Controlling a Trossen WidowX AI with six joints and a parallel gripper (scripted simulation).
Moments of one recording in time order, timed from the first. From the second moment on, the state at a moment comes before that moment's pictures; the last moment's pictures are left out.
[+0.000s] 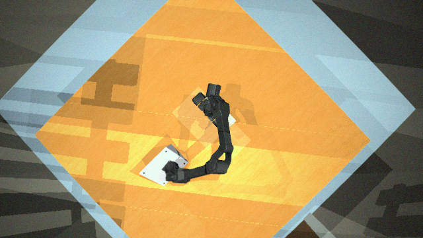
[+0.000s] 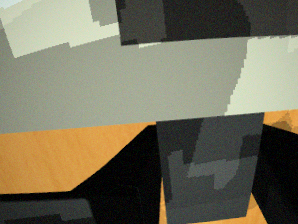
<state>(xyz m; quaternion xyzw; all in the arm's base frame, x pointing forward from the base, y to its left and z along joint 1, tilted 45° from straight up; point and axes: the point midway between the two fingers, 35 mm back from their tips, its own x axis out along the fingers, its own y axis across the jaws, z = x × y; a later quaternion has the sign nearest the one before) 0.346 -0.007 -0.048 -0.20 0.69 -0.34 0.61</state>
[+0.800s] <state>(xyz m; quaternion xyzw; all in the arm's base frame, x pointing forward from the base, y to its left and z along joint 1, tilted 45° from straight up) 0.348 -0.008 -0.047 -0.20 0.69 -0.34 0.61</state>
